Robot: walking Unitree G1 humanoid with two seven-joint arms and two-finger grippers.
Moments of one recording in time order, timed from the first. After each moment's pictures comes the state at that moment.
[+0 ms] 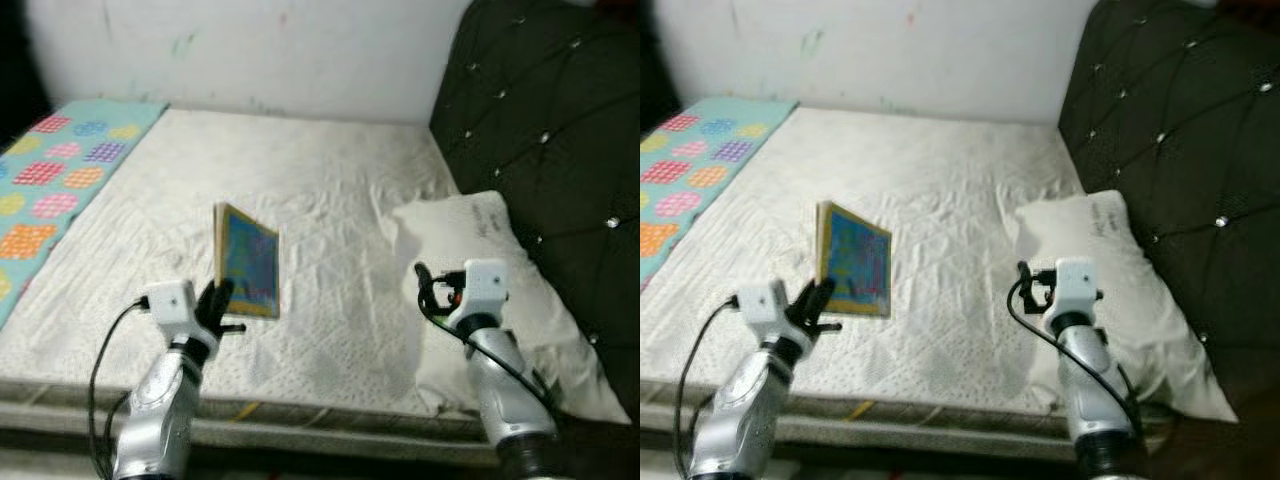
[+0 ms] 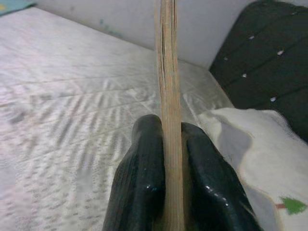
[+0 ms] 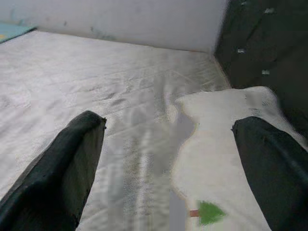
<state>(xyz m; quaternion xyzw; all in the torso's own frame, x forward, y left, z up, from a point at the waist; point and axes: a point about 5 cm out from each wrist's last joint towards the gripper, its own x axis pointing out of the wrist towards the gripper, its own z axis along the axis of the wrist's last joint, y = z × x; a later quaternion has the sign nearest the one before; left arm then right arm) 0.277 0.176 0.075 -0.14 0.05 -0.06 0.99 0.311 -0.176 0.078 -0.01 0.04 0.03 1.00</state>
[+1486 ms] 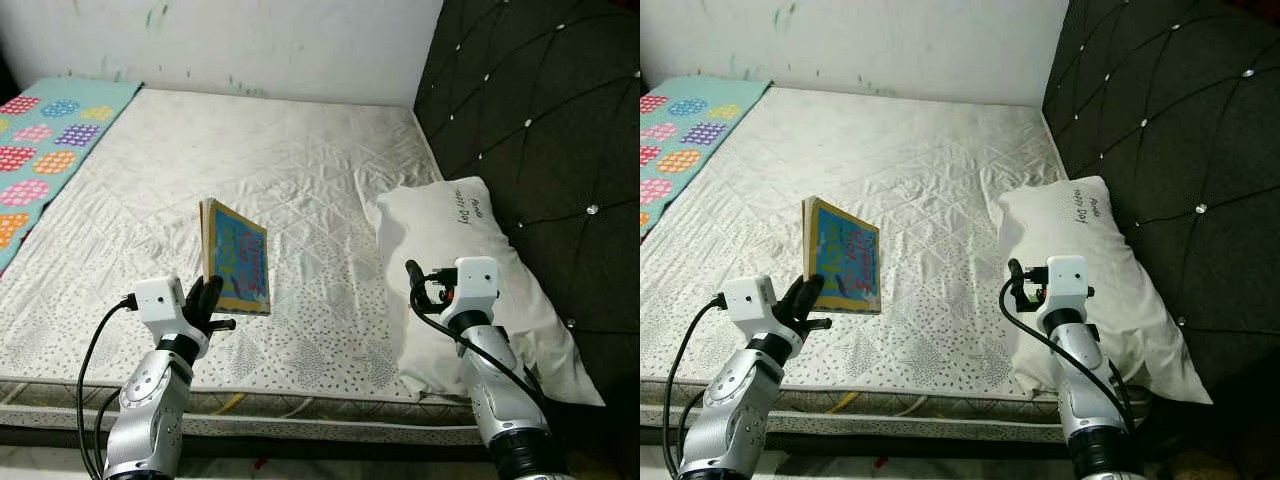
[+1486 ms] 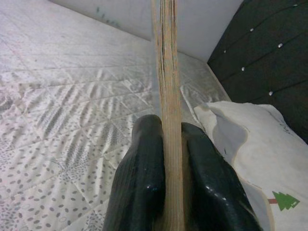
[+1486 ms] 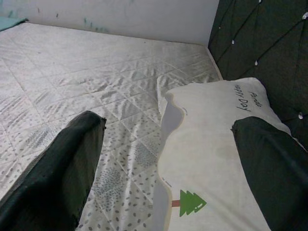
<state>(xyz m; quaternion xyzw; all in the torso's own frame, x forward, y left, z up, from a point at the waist) 0.276 0.178 0.074 -0.15 0.04 -0.06 0.99 0.312 -0.178 0.080 -0.02 0.04 0.03 1.00</state>
